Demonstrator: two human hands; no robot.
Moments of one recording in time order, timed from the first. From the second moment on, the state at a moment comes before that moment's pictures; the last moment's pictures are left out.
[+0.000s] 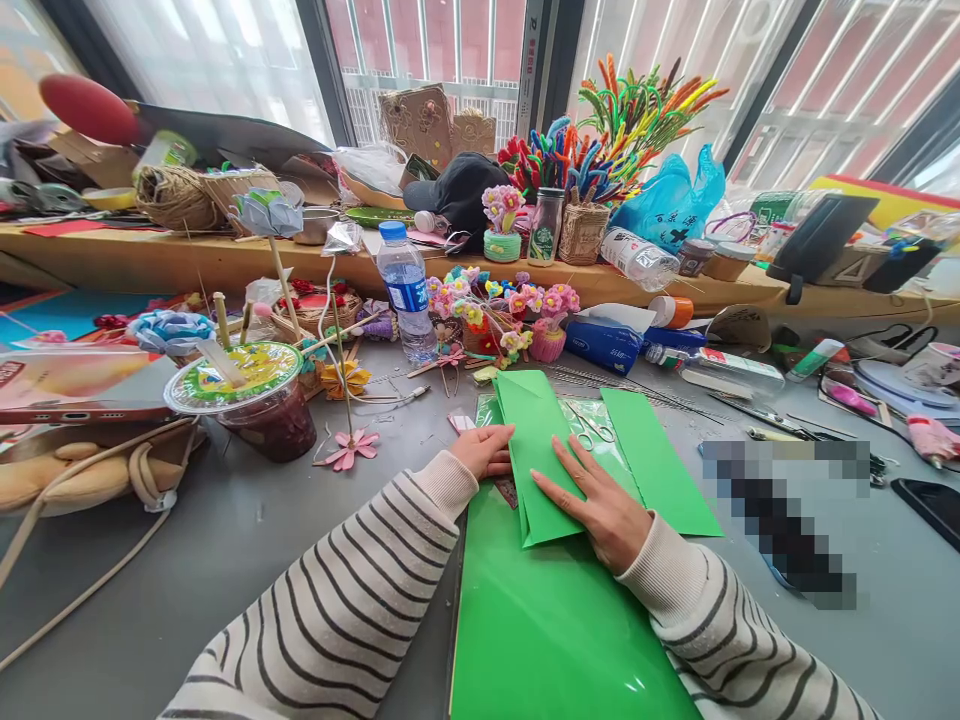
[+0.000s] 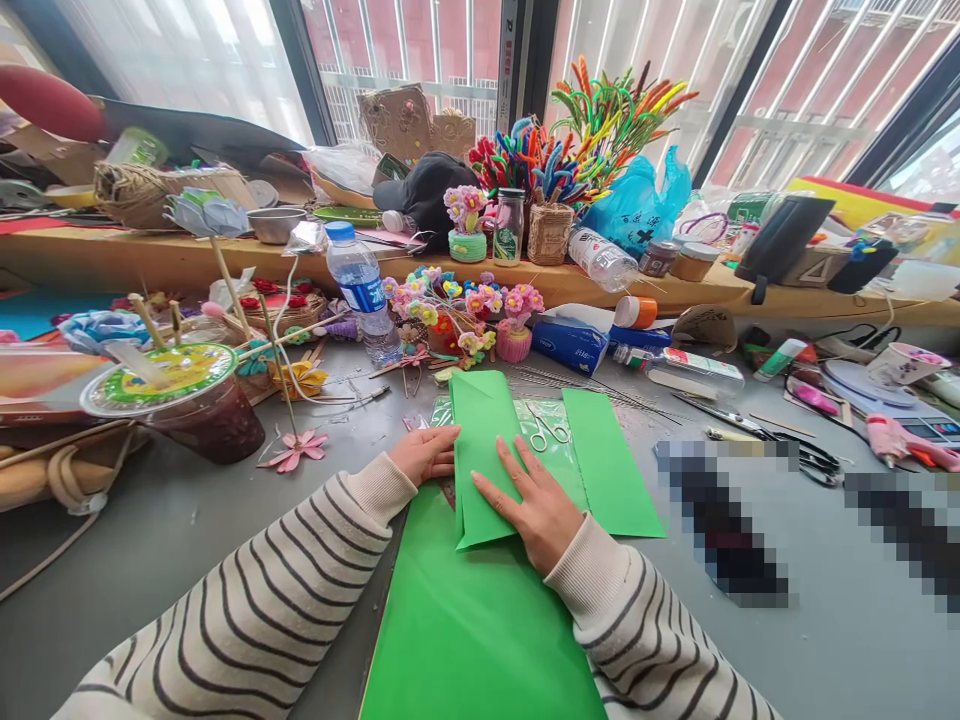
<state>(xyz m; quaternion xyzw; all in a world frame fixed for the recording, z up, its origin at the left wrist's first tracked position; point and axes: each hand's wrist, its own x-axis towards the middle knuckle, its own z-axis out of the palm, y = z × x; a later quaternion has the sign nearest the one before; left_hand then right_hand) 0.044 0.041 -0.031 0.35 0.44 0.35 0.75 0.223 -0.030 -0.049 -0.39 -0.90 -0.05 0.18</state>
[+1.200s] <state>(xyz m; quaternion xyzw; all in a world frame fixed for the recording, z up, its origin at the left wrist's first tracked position) 0.047 0.016 -0.022 0.47 0.47 0.35 0.66 0.212 -0.026 -0.028 -0.51 -0.35 0.62 0.49</state>
